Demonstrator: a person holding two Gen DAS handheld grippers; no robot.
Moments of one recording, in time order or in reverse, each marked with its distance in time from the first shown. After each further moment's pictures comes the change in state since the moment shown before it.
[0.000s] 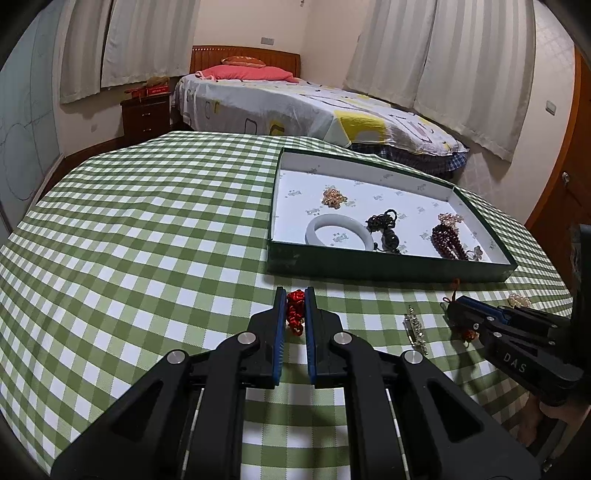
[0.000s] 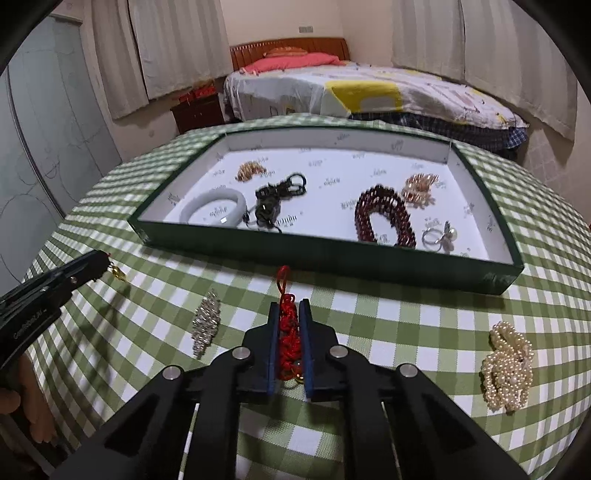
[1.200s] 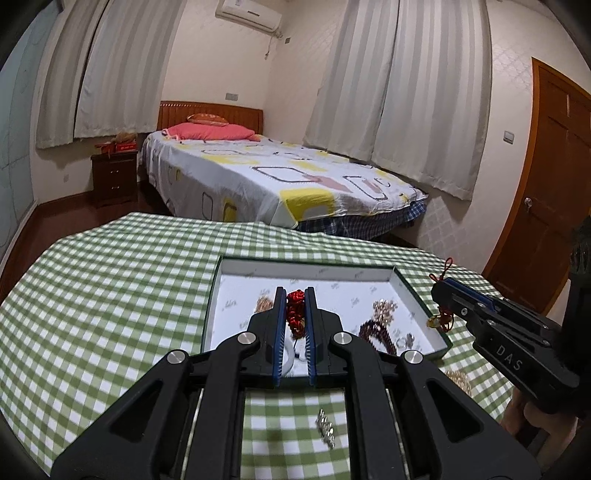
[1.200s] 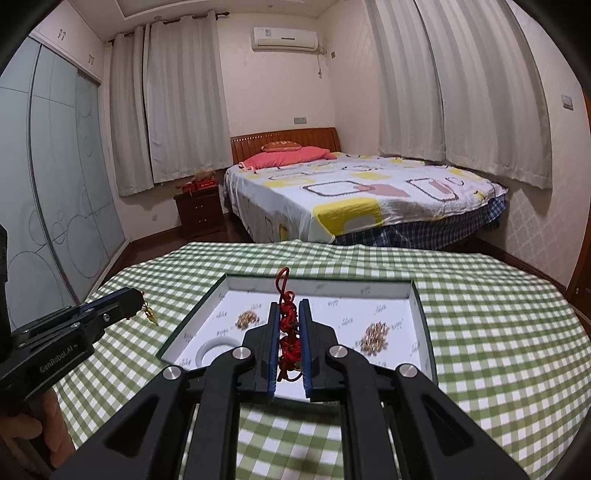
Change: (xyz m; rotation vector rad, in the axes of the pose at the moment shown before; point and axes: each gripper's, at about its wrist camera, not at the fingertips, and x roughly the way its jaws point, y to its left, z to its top) left arm -0.041 -0.052 0.077 0.058 -0.222 -0.132; right arm -0.083 -0.017 0.071 -0.001 -0.368 -0.021
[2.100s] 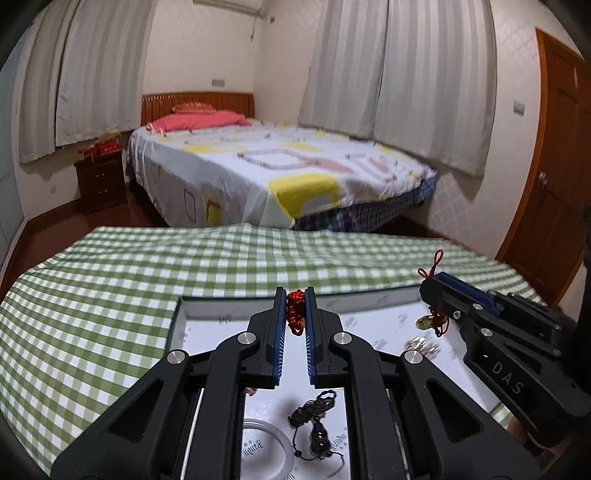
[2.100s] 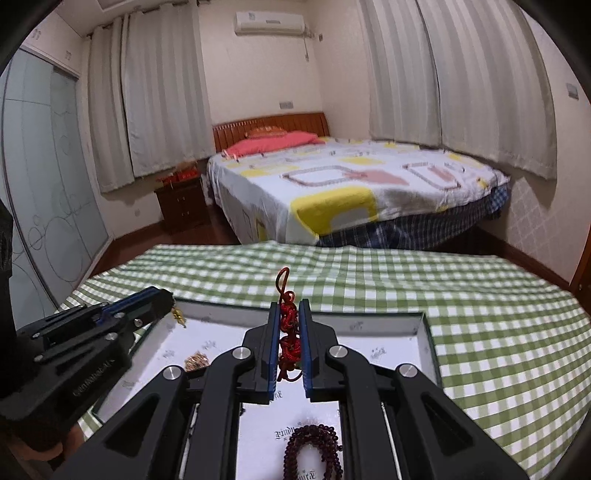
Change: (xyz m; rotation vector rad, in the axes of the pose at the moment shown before) left arm 0.149 -0.021 0.035 0.075 0.103 0.023; right arm 0.116 -0.036 0.027 0.038 0.084 -0.035
